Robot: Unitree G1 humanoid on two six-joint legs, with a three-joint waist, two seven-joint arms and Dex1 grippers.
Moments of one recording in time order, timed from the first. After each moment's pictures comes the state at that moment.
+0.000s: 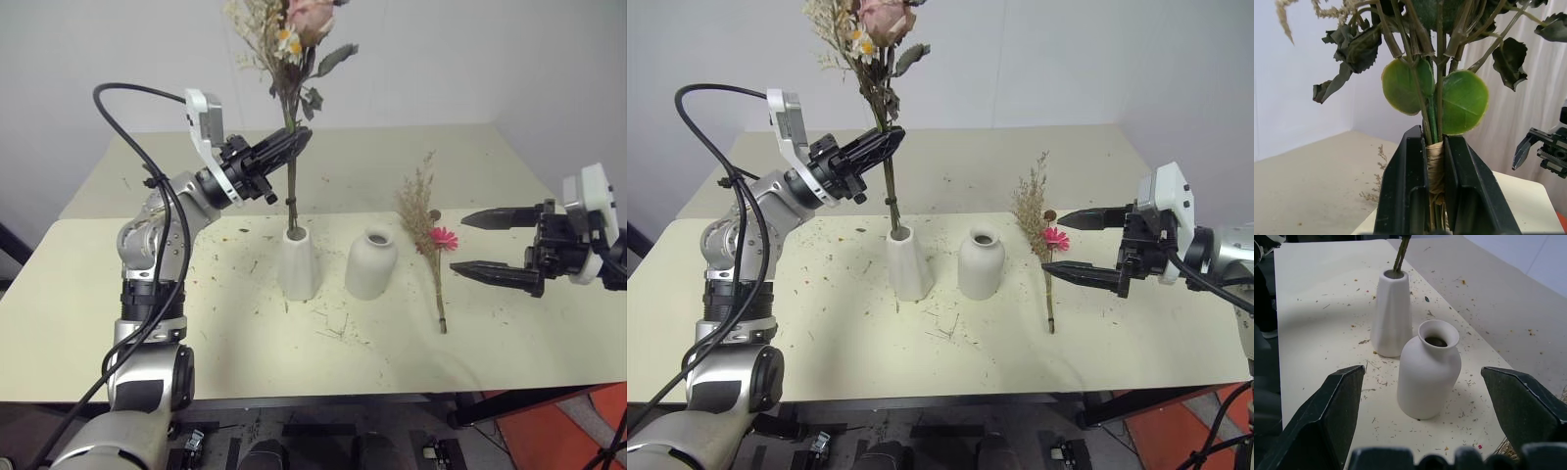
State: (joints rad) left arm -0.91 0.38 0.18 0.17 -0.67 0.53 -0.87; right arm -0.41 -1.03 -0.28 -0.17 0.65 0.51 1.24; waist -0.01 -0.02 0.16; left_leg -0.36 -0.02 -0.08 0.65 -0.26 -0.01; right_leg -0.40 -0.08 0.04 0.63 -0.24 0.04
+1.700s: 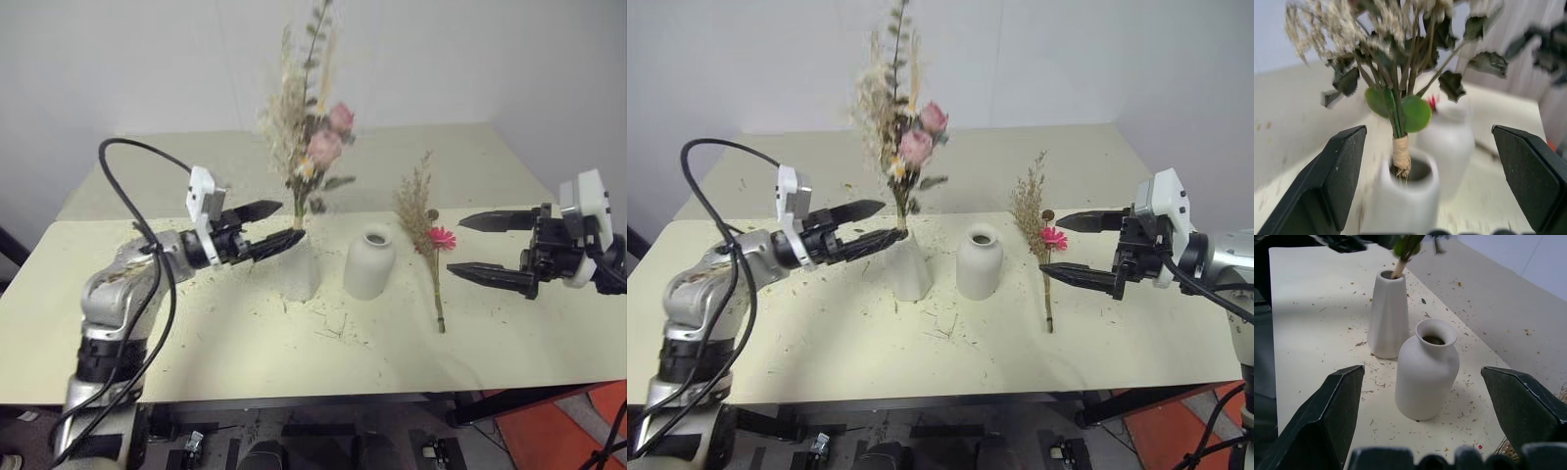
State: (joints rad) left arm -0.52 0.64 0.14 -0.20 -0.70 0.70 -0.91; right arm -0.39 -1.00 -0.28 -0.17 0.65 0.49 1.22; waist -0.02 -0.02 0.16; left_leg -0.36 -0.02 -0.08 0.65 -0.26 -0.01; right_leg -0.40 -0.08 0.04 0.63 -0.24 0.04
